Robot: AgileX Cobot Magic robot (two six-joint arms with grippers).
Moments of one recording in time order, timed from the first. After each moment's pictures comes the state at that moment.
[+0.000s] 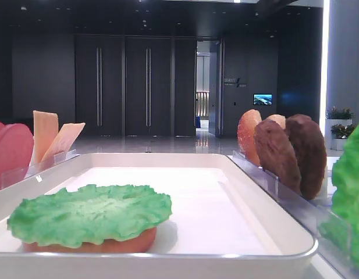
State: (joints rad) left arm 0.00 -0.02 -0.47 0.06 1.11 0.02; right arm 0.31 1.38 -0.99 1.05 0.68 -0.84
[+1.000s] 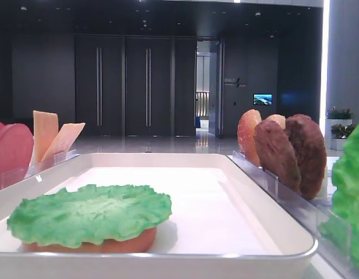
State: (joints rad) left arm 0.00 -0.02 -0.47 0.06 1.11 0.02; right arm 0.01 1.32 -0.99 0.07 0.84 -0.24
